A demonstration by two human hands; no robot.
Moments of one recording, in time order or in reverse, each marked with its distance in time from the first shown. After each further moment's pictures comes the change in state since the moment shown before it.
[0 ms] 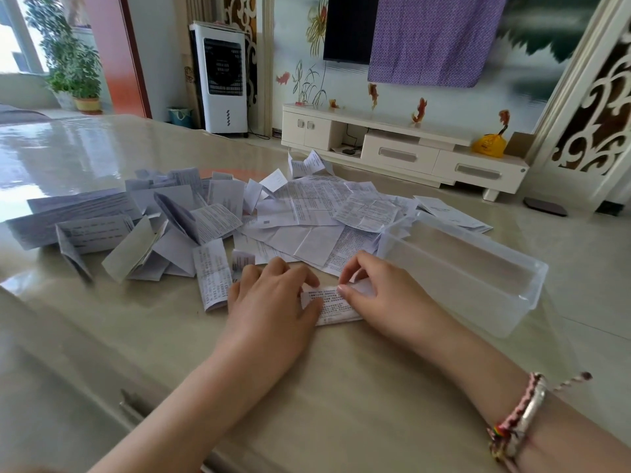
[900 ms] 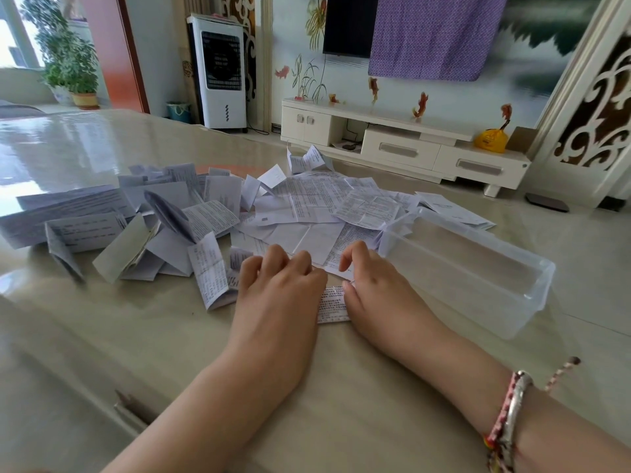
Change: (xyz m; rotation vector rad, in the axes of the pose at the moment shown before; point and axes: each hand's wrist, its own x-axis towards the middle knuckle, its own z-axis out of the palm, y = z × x) left_hand 0.004 0.003 0.008 0.301 0.121 0.252; right_hand 0.004 -0.002 0.015 -0.236 0.064 -0.095
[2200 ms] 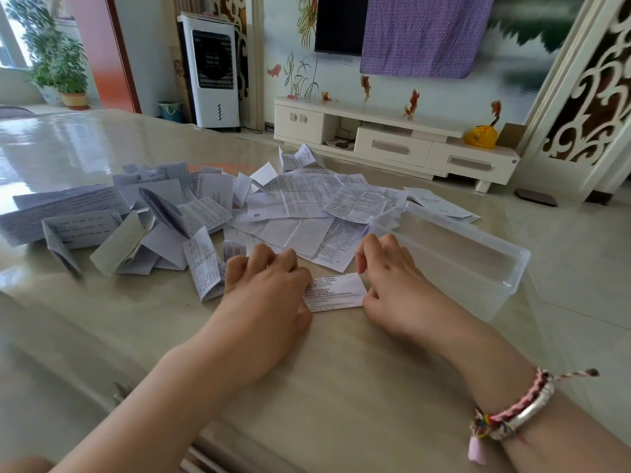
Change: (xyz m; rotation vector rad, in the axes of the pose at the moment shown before) left_hand -0.003 -0.004 -0.009 0.079 -0.082 0.091; right_hand -0.017 0.007 -0.033 -0.075 -0.167 0.088
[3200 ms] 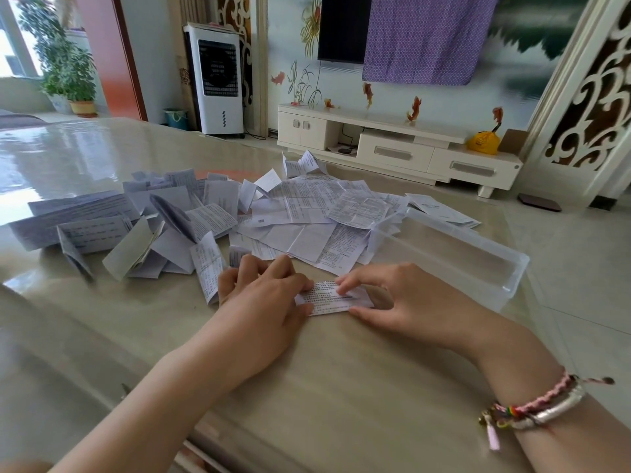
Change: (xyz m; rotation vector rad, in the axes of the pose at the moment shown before) left_hand -0.007 -0.008 -0.003 -0.179 -0.107 -0.076; right_hand -0.006 0.019 -0.009 0.180 -0.071 -0.237
